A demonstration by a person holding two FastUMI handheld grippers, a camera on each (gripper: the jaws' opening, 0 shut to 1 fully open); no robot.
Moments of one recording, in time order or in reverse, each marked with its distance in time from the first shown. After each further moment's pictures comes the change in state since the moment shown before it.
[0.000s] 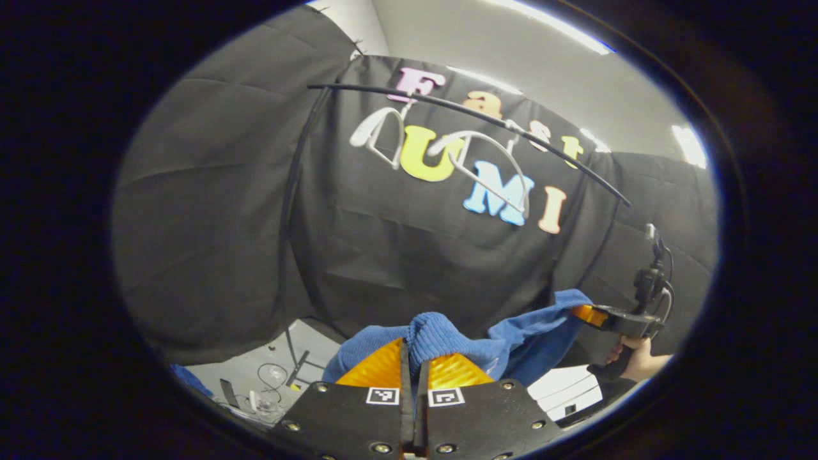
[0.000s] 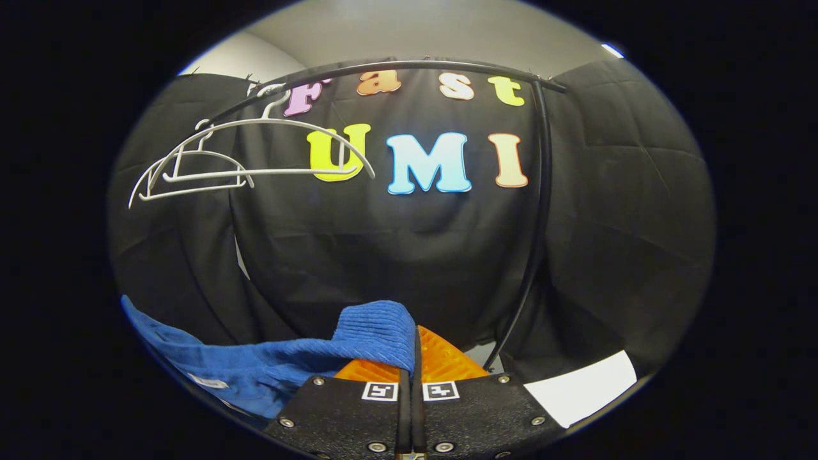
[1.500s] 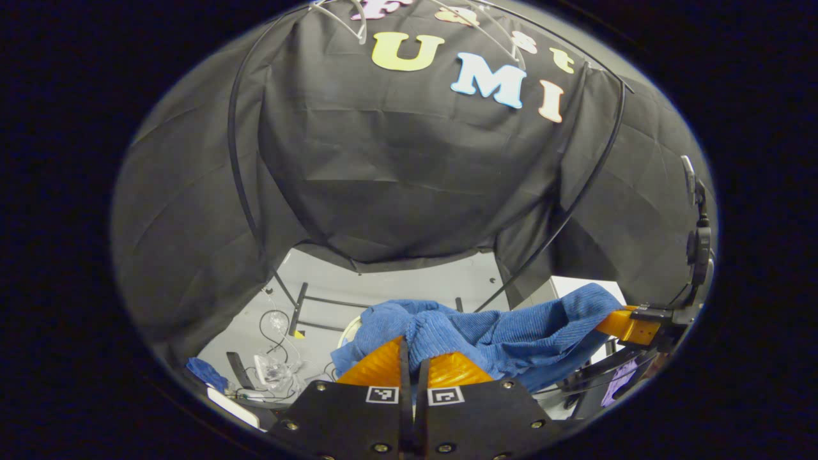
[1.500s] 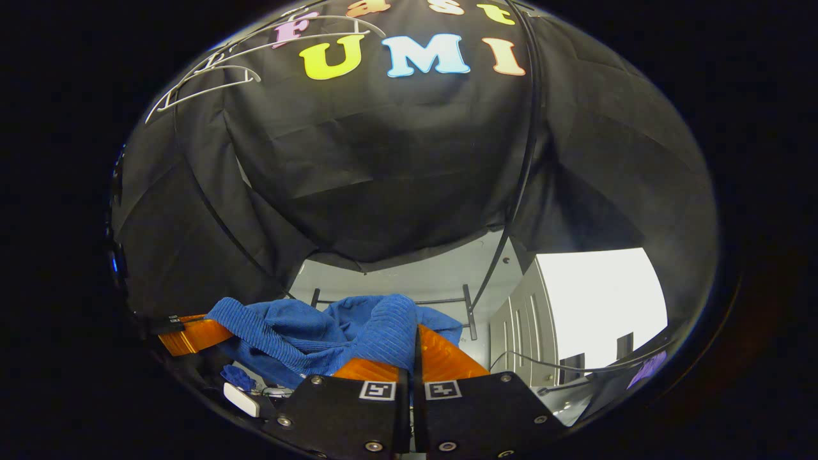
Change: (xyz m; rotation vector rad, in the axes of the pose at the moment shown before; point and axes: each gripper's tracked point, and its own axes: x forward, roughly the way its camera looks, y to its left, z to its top) left arm 0.090 0.005 -0.228 0.109 0.431 0.039; right arm -0.051 0.041 -0.230 0.098 0.481 0.013
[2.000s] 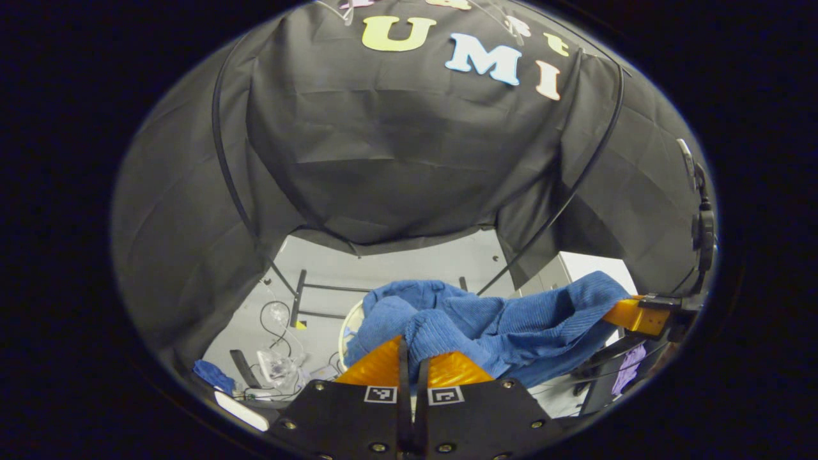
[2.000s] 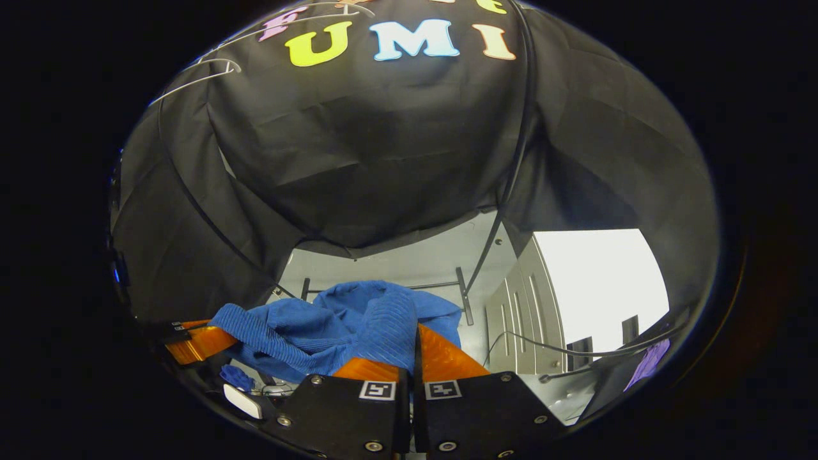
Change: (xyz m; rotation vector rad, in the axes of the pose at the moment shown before) left arm 0.030 0.009 -0.027 0.021 0.094 -0.006; right arm 0.009 0.001 -0.026 0.042 0.075 -0.057
